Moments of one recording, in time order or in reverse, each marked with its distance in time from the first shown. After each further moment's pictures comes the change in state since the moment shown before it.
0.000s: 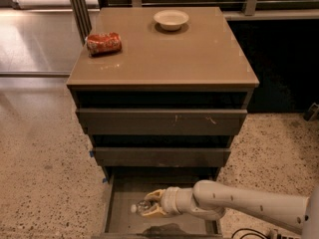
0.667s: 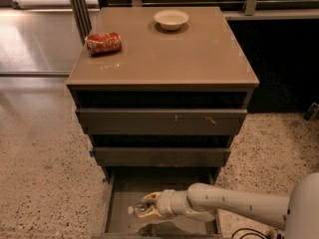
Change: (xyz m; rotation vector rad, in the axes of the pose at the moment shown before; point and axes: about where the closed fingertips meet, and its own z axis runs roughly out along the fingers) arm 0.021 -0.001 0.031 -0.001 0.003 0.017
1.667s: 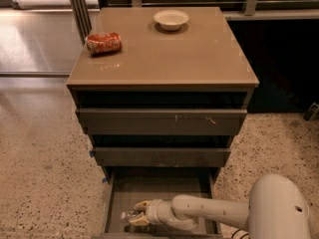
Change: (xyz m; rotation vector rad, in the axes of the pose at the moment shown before) arm 0.070 -0.003 0.102 0.041 0.026 0.106
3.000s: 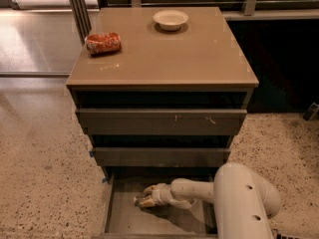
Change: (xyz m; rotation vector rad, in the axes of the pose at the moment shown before) arm 0.055 -0.113 0.040 0.090 0.145 -0.046
